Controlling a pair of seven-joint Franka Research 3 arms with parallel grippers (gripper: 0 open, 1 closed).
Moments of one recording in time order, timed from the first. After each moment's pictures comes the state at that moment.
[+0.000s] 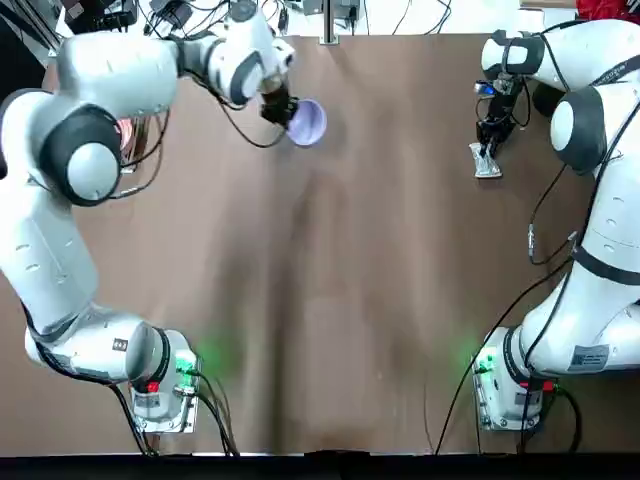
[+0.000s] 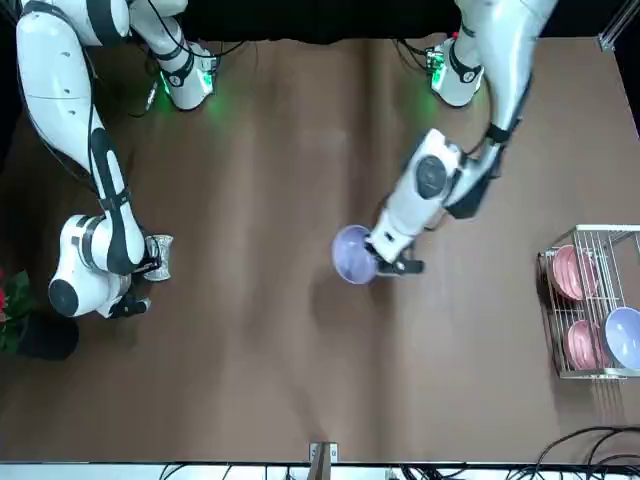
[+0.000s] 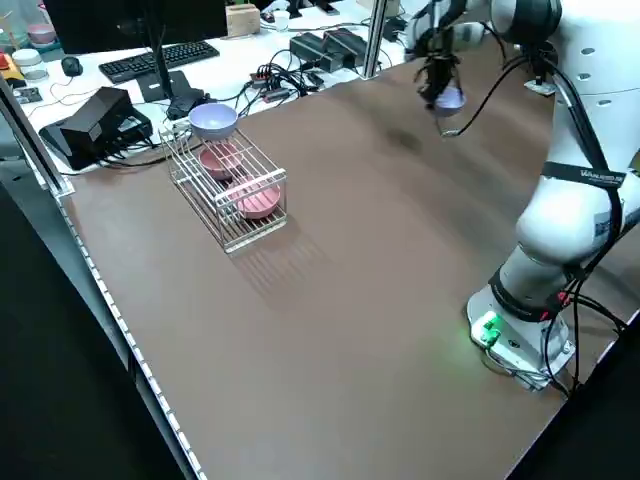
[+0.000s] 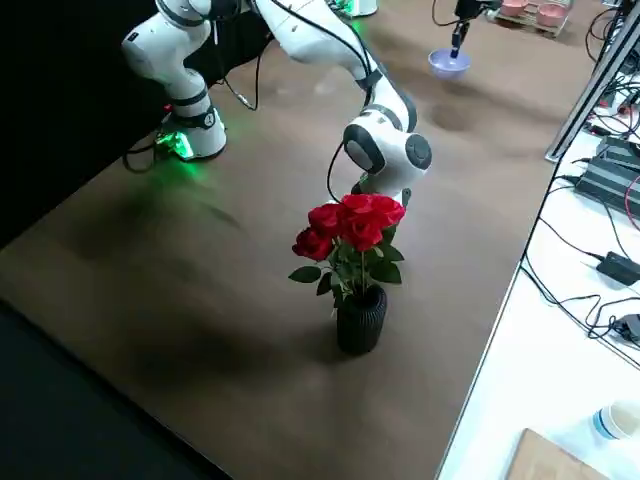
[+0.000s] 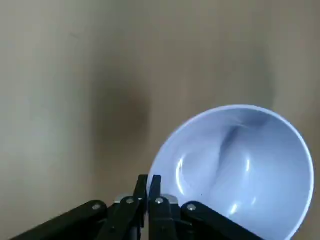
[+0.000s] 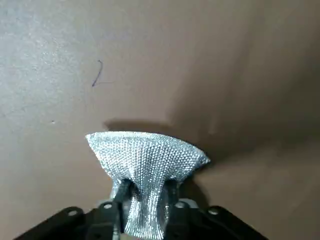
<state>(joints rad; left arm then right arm) -0.19 0.49 -0.46 -1.82 0.10 2.39 -0.72 0.04 0.69 -0.14 -1.66 0.10 1.87 -0.28</state>
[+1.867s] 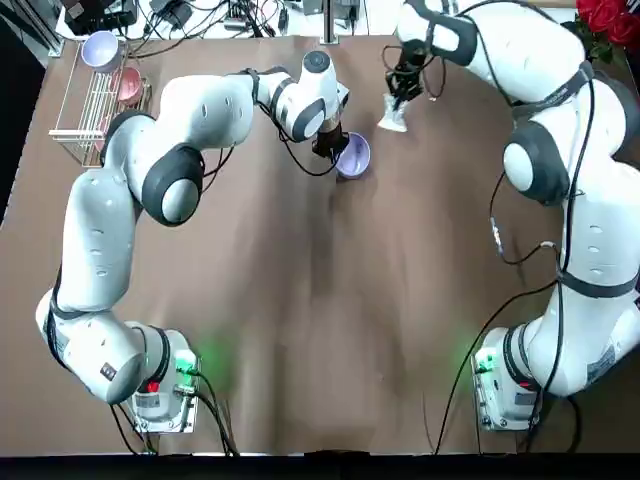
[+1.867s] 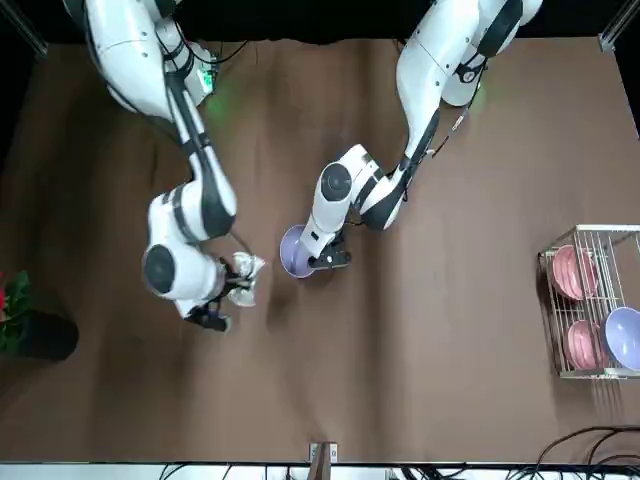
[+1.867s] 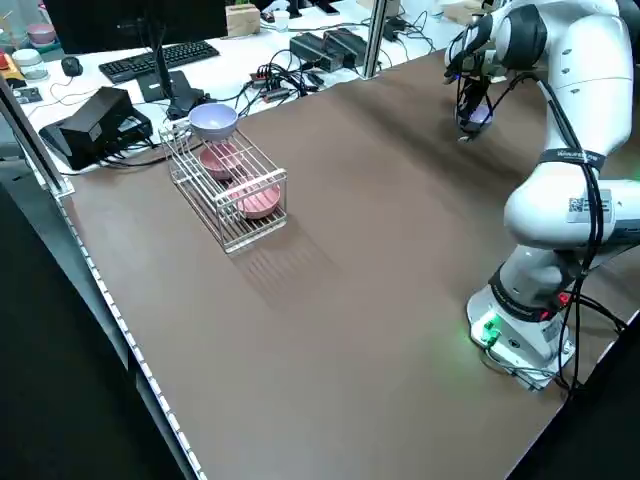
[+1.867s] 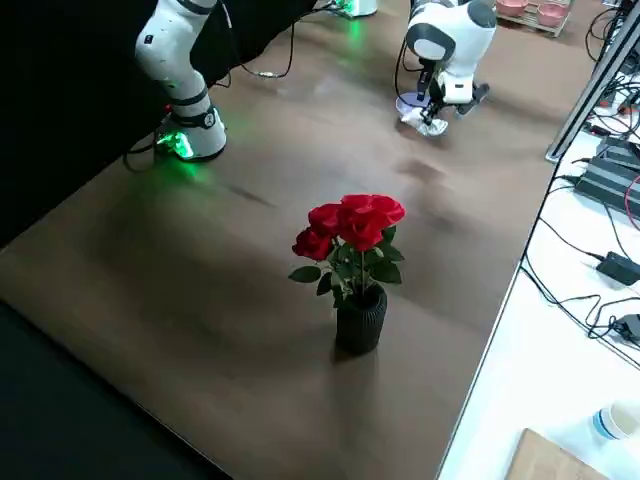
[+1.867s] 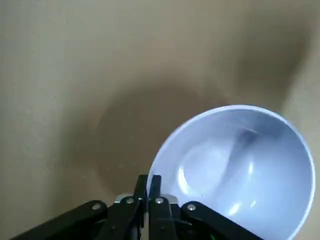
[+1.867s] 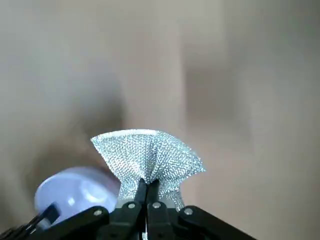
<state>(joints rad) -0.59 0.81 -0.24 -1.49 0.10 2.38 -0.95 0.49 0.67 -0.13 -1.43 0.37 1.95 0.42</state>
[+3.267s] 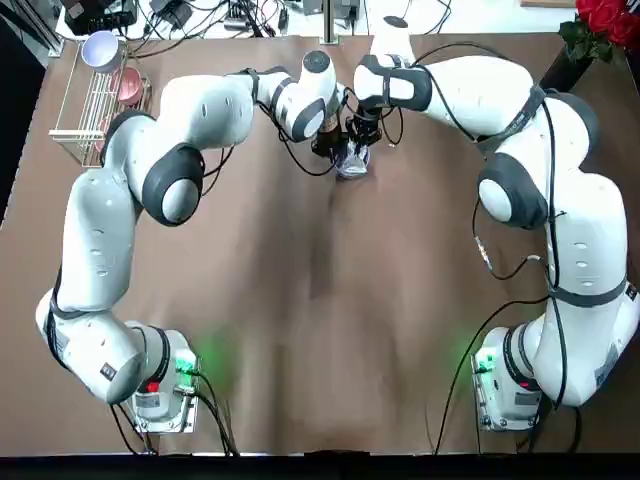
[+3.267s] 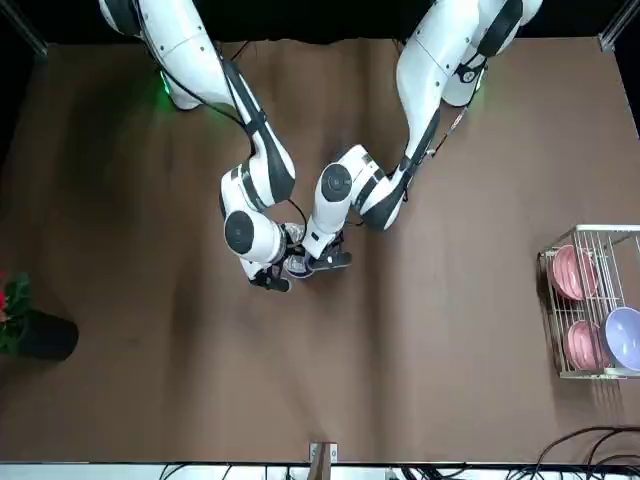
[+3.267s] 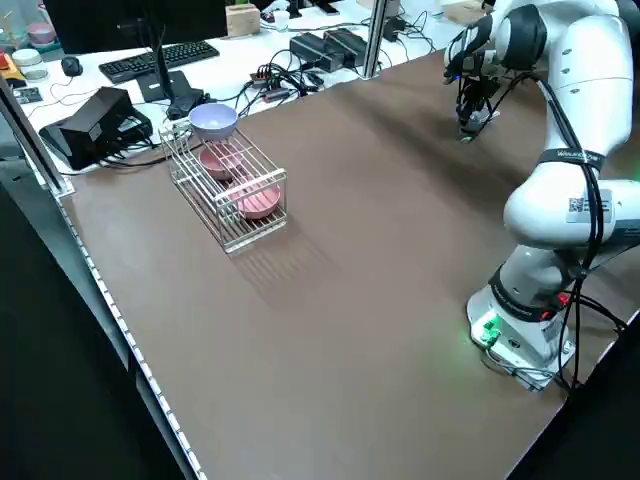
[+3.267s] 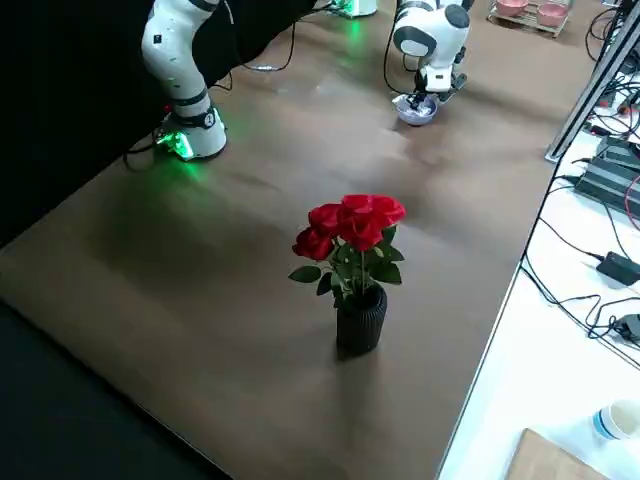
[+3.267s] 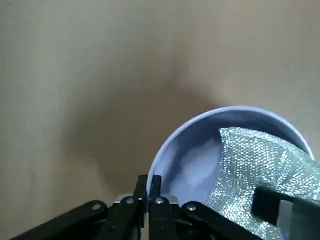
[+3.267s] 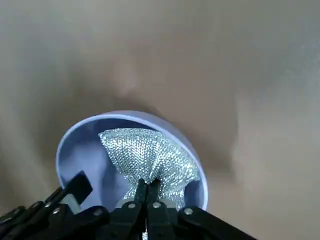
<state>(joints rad) -0.59 0.81 -0.24 -1.49 0.10 2.37 -0.95 0.69 0.72 -0.13 -1.54 0.49 2.12 0.50</state>
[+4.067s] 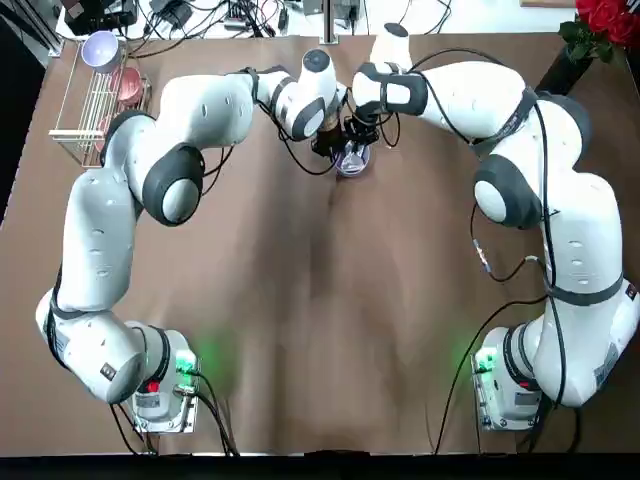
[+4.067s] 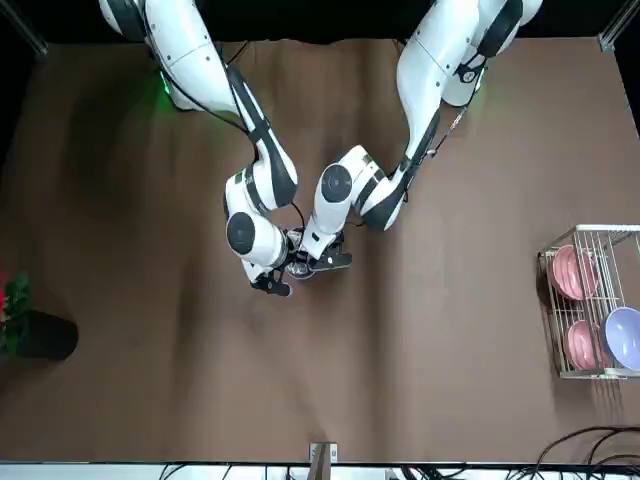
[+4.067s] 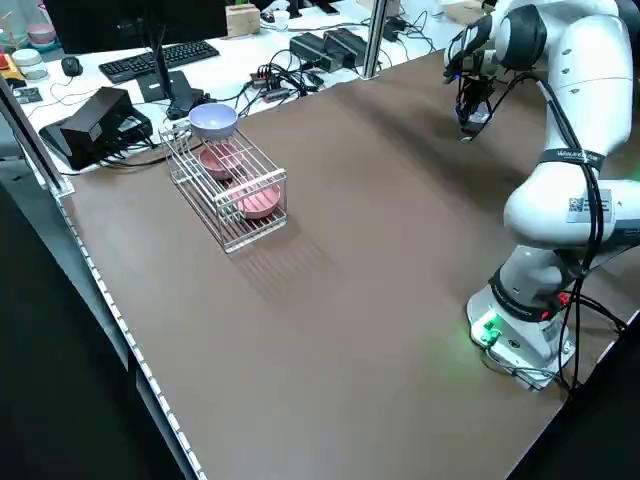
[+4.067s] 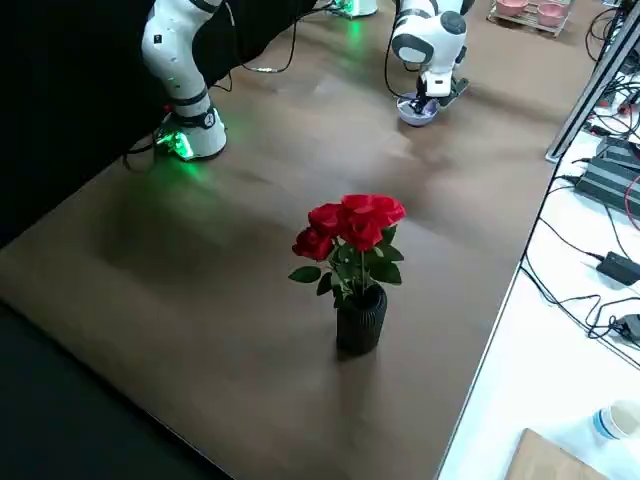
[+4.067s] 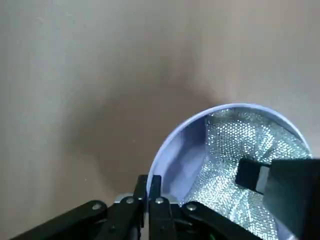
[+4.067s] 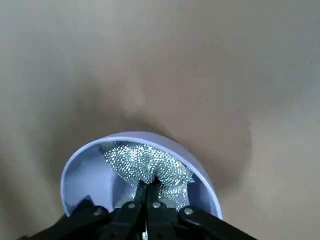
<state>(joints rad) -0.59 0.81 -0.23 -1.48 0.10 2.37 -0.95 0.69 0.75 -0.13 -1.54 0.51 2.22 0.50</state>
